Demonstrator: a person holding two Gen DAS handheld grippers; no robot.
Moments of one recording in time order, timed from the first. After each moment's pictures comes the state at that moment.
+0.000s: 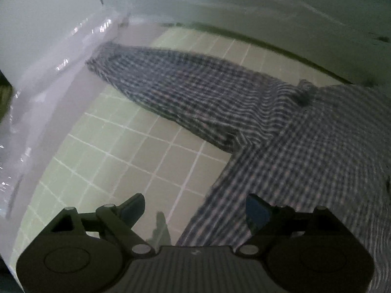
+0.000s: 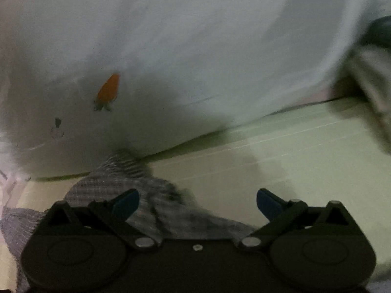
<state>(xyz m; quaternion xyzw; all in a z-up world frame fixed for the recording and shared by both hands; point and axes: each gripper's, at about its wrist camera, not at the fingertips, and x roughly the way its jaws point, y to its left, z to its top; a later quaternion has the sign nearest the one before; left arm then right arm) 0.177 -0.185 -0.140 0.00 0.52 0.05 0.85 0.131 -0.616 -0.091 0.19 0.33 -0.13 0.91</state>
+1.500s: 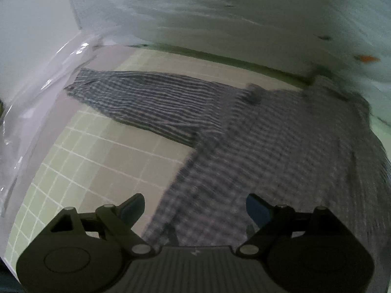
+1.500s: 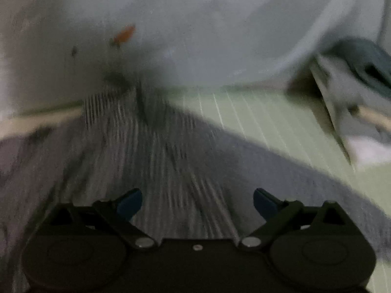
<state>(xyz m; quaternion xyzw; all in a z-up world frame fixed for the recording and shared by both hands) 0.102 -0.209 -0.089 0.02 0.49 -0.05 0.87 -0.025 -0.564 -0.104 0.08 0.38 -0.19 0.90</state>
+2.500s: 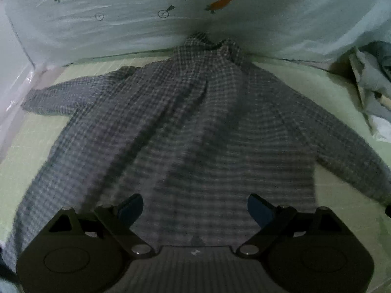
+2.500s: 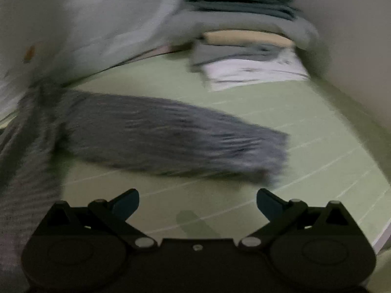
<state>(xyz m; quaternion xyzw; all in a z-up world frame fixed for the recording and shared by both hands) -0.087 -0.430 -0.085 0.07 0.47 -0.11 0.88 -0.242 -0.761 -0.122 0.16 0.37 -0.28 0.87</state>
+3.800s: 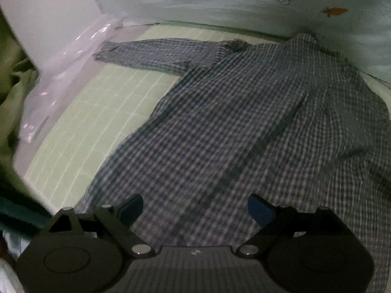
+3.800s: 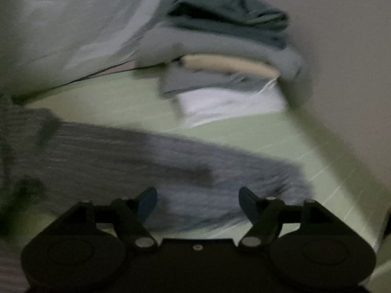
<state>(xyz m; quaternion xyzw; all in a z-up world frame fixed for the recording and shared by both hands) -0.044 -0.250 -0.101 0.04 0.50 0.01 0.86 -0.160 -0.741 -0.122 0.12 0.36 -0.37 0.85</state>
